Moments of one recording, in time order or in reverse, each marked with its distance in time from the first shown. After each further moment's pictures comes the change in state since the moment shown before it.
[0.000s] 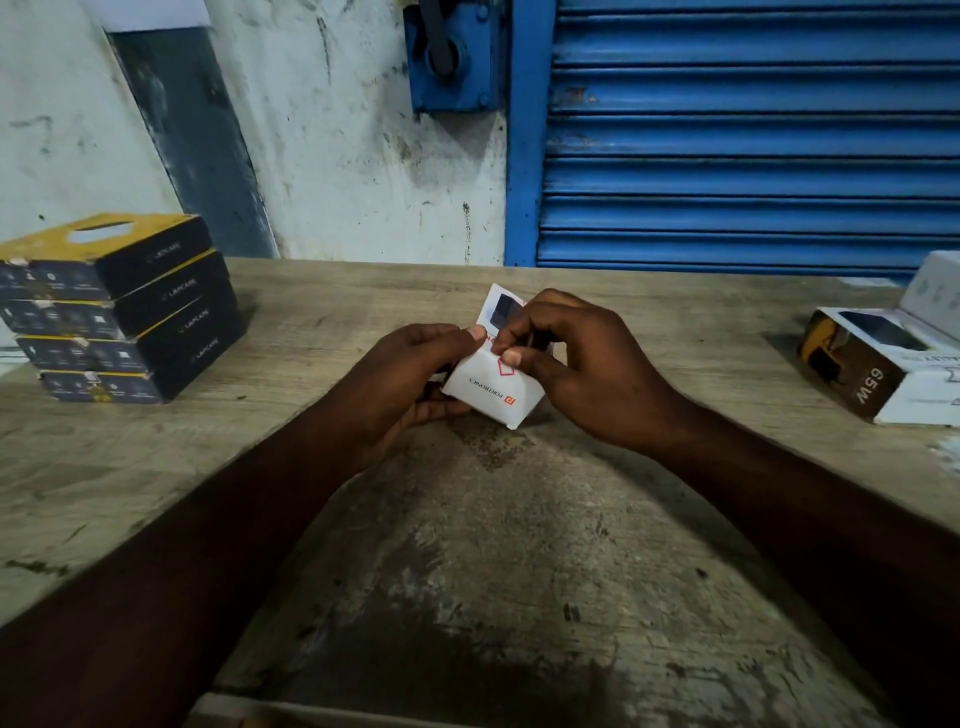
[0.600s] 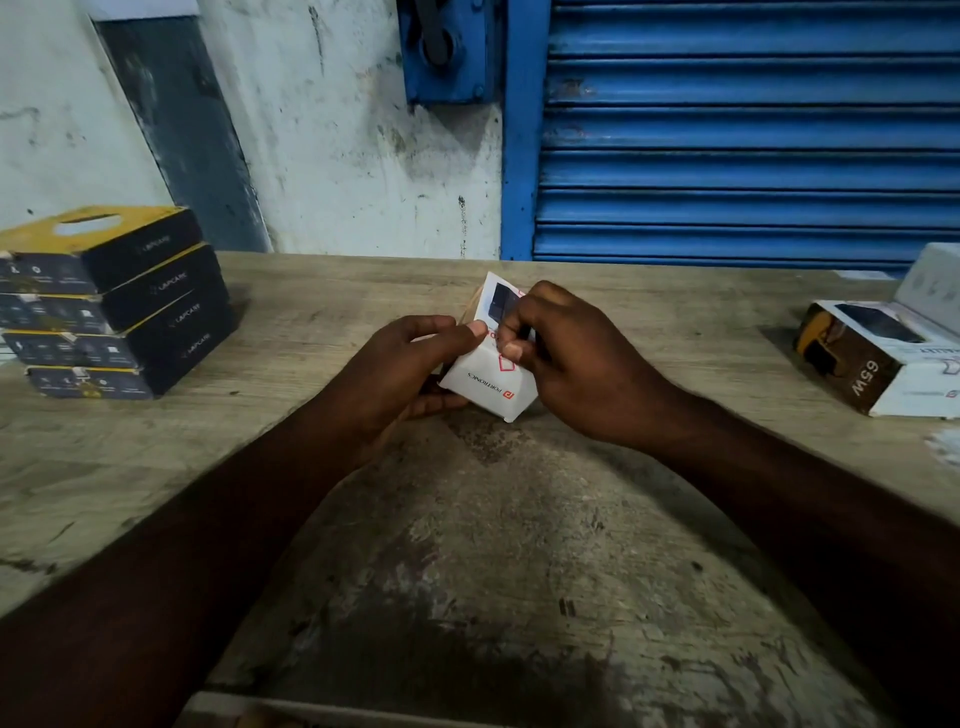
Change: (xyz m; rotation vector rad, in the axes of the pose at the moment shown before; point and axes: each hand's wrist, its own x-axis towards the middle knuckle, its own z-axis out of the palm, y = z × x) left_hand 0.008 -0.006 -0.001 0.011 0.055 0.000; right_hand 0.001 -0.003 0.001 -0.194 -0.082 -0.012
